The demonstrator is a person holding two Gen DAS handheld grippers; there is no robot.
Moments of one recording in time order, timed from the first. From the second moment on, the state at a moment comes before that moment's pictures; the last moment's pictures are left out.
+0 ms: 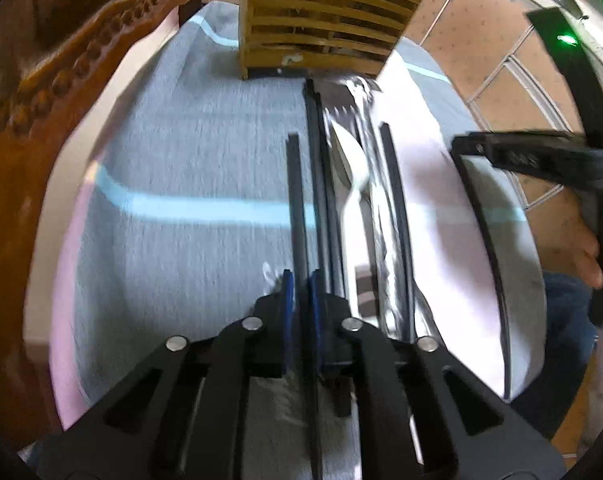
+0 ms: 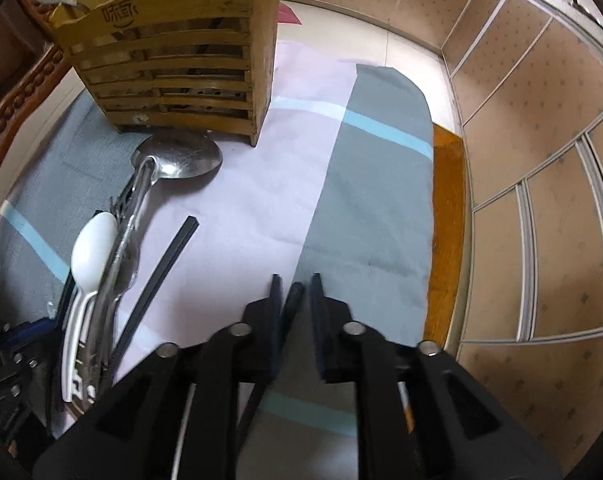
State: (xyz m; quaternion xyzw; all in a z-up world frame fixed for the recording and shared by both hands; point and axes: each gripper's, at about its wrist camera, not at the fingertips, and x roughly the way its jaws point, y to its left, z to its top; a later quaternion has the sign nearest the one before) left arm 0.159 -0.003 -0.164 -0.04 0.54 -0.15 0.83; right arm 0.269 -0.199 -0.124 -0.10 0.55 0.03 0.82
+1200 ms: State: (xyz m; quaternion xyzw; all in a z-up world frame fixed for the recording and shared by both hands) left arm 0.260 -0.021 -0.153 -0.01 0.56 -0.09 0.82; right arm 0.306 -0.208 -0.140 -0.02 0.63 0.00 0.78
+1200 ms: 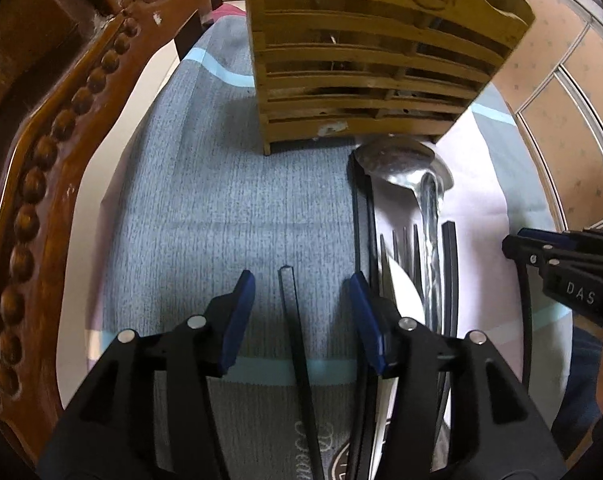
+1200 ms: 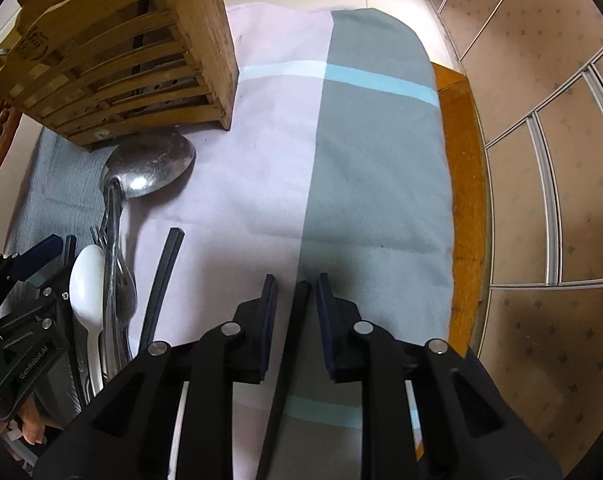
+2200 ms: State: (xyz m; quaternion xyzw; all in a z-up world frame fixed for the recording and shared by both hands) left arm 0.183 0.045 0.012 -0.07 0.37 -0.05 0.92; right arm 0.238 -0.205 -0.001 0.01 0.46 0.05 0.88
